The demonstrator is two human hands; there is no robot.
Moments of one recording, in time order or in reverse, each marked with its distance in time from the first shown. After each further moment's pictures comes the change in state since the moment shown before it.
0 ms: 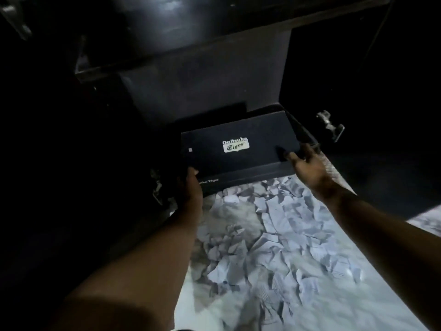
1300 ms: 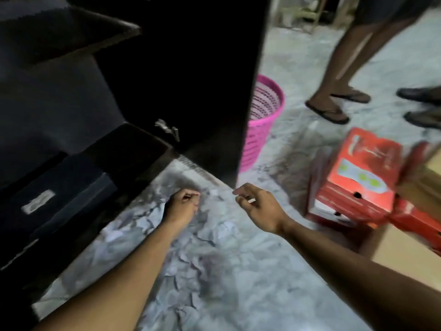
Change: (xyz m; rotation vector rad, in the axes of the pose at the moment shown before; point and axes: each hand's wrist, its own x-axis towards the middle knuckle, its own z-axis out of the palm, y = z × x) left_hand -0.242 -0.030 0.154 0.732 -0.970 0.235; right_hand -0.186 0.083 -0.191 -0.295 0.154 0.049
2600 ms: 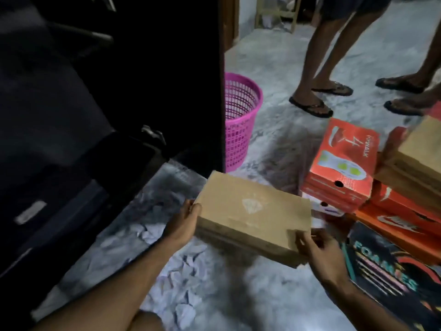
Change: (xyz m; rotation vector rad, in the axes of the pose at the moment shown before) left_hand -0.054 0.005 0.041 0.300 -0.157 0.023; right_hand -0.159 0.093 -0.034 0.266 0.504 0.659
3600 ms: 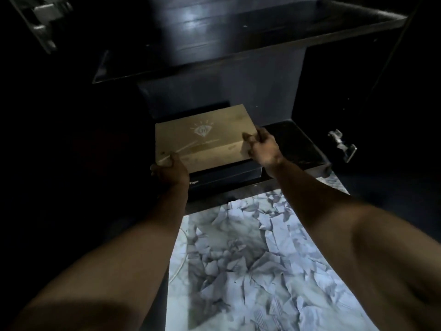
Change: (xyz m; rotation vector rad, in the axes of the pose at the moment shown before) left_hand -0.015 -0.174 -0.280 -0.836 1.502 -0.508; right_hand -0.078 -0.332 0.462 -0.070 -0.923 -0.746
